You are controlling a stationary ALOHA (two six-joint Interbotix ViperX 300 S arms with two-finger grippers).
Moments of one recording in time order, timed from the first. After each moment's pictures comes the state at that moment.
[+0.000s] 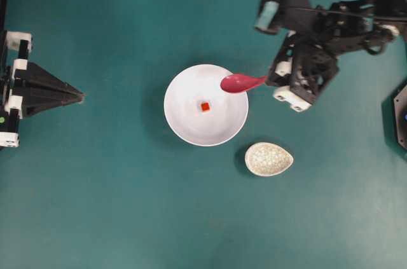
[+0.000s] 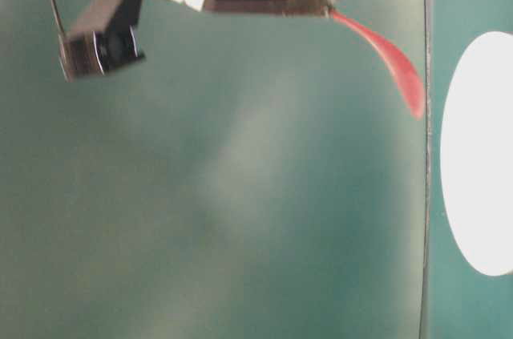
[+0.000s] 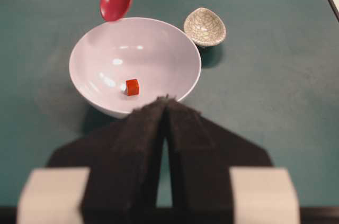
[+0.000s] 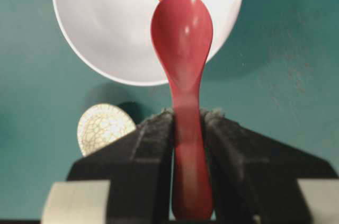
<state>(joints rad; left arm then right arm) -0.03 -0.95 1.14 0.01 0.09 -0.04 -0.20 -0.22 0.47 0.19 0.84 0.15</state>
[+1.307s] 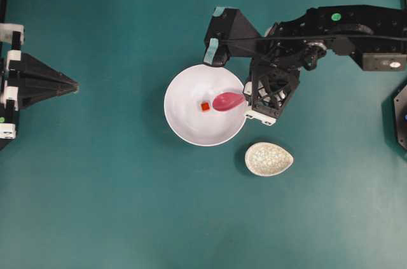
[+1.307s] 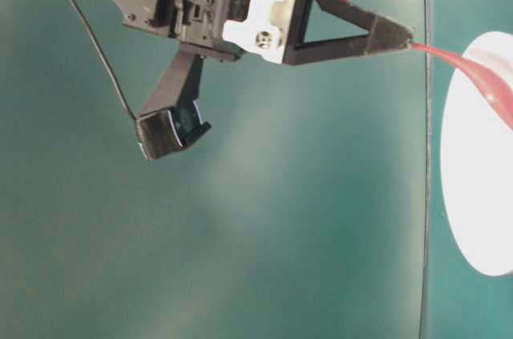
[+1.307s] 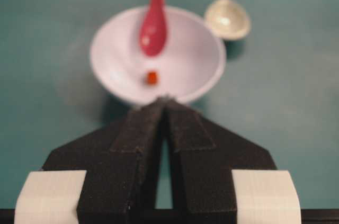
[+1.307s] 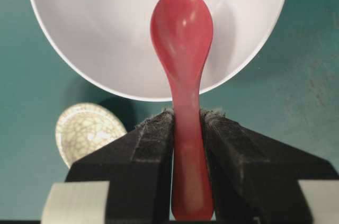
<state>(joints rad) 0.02 -1.00 1.14 0.01 0.15 -0.04 -0.15 -0.01 0.37 0.17 0.90 0.11</state>
